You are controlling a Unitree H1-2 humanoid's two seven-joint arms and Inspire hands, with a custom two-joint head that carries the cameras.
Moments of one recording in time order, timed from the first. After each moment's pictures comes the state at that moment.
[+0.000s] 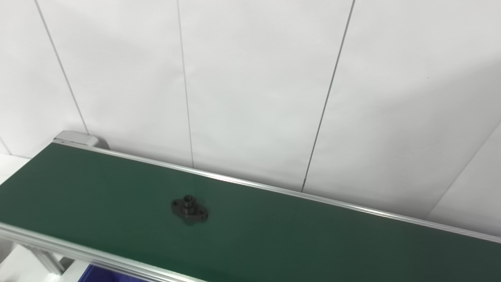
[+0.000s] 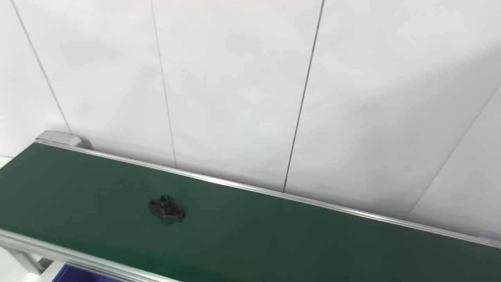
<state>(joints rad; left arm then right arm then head) 0.31 0.37 -0.51 0.08 0.10 -0.43 -0.20 0.62 -0.21 0.23 -0.13 -0.33 -0.38 -0.07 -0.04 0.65</state>
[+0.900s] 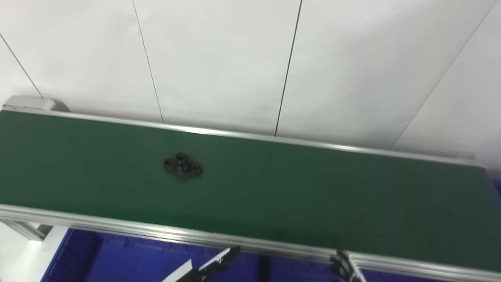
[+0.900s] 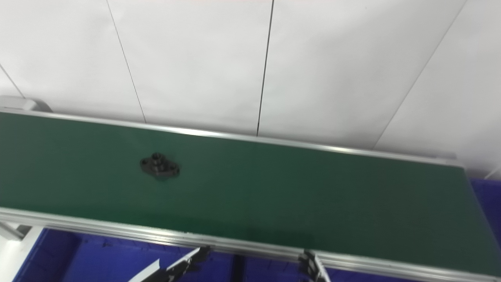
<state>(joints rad) 0.33 0.38 -0.42 0.02 0.07 -0.43 -0.29 0.64 -0.10 0.21 -0.26 -0.24 -0.41 -0.07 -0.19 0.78</state>
